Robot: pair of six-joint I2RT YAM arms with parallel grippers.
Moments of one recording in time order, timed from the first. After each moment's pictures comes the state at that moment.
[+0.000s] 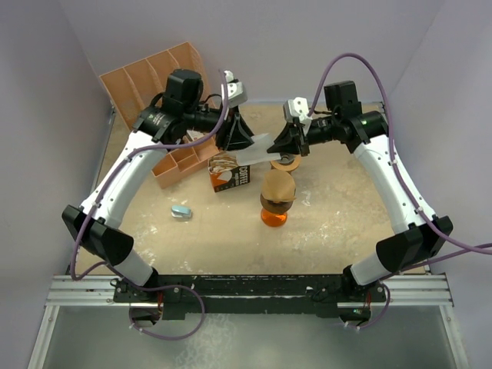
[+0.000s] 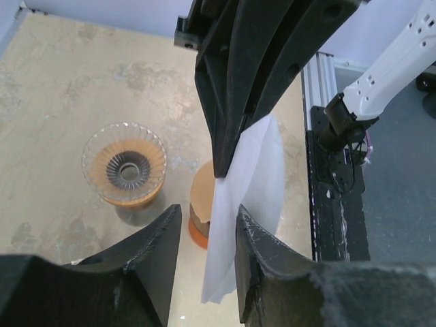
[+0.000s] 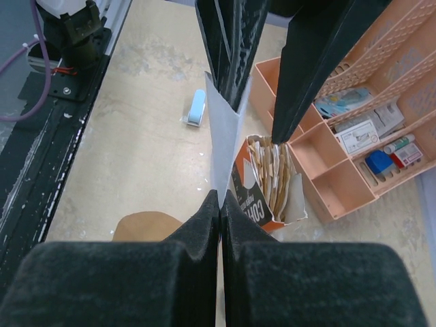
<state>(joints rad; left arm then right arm) -0.49 1.60 1.84 -0.68 0.98 0.24 0.33 1.52 1.72 -0.94 -1.16 -0.92</state>
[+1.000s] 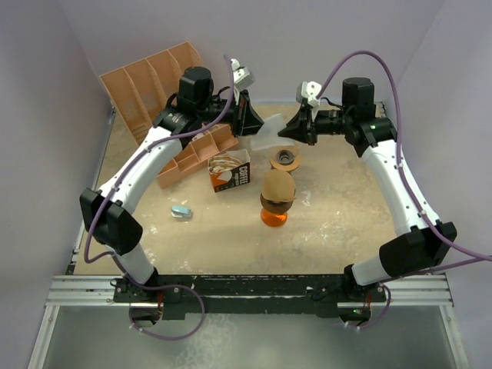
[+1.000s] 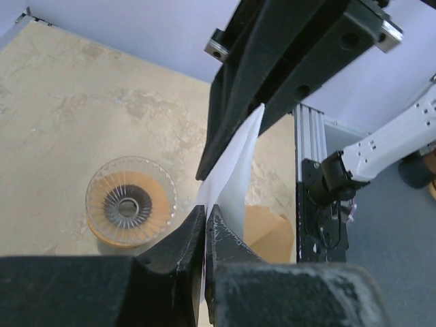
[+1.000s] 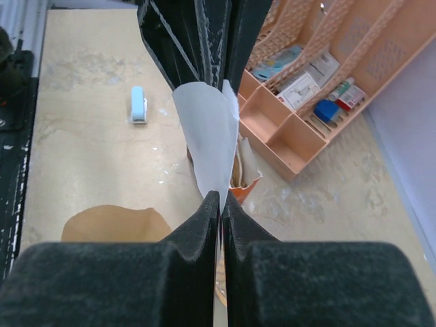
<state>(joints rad) -0.49 1.69 1.77 -0.34 0.96 -0.09 0.24 1.47 1.60 -0.64 -1.06 -0.61</state>
